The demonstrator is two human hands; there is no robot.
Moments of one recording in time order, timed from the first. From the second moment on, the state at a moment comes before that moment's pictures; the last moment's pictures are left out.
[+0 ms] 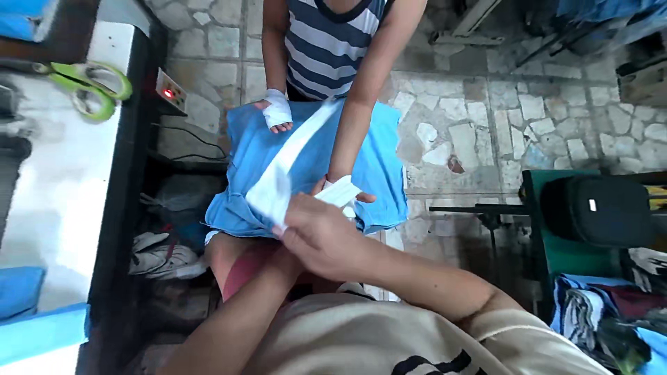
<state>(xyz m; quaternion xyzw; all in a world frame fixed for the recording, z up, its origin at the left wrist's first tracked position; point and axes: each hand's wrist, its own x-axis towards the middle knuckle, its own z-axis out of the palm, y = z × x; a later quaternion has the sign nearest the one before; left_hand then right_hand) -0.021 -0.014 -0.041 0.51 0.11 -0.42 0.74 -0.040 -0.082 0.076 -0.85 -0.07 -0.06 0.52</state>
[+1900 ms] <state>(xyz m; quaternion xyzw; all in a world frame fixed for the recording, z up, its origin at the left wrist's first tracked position) 0.038 0.026 -0.003 0.41 0.21 -0.33 0.82 -0.064 -0.122 0.021 -0.43 0.31 -0.09 0.85</state>
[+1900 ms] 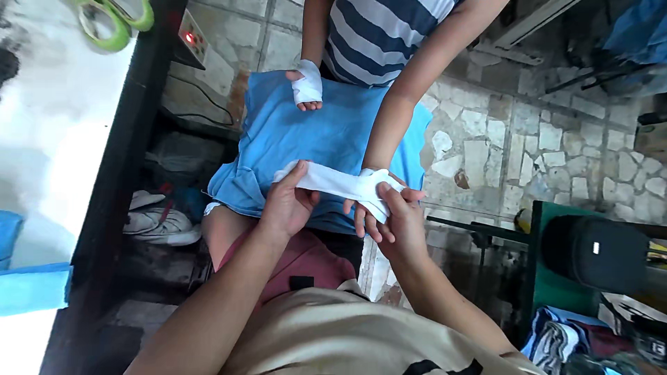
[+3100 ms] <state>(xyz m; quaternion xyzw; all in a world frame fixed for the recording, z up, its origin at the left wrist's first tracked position) -0.027 -0.066 -0.002 0.55 -0.04 -0.76 0.36 -0.054 -0.172 0.006 -0.51 0.25 0.21 0.80</state>
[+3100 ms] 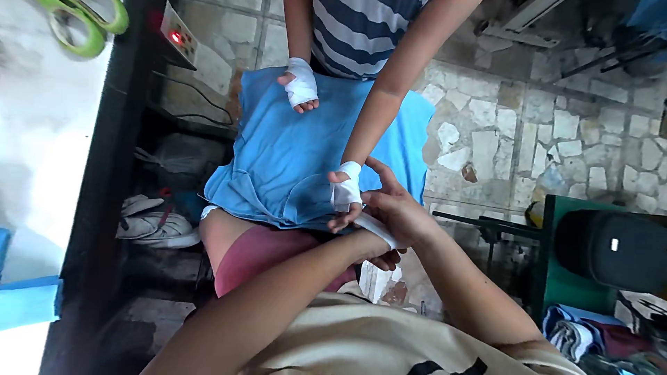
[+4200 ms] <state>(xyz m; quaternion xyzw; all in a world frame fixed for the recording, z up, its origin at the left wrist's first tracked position) 0.011 -0.013 0.026 0.81 -0.11 -0.39 0.43 -0.039 -0.203 -0.014 -0.59 0.18 0.28 0.74</state>
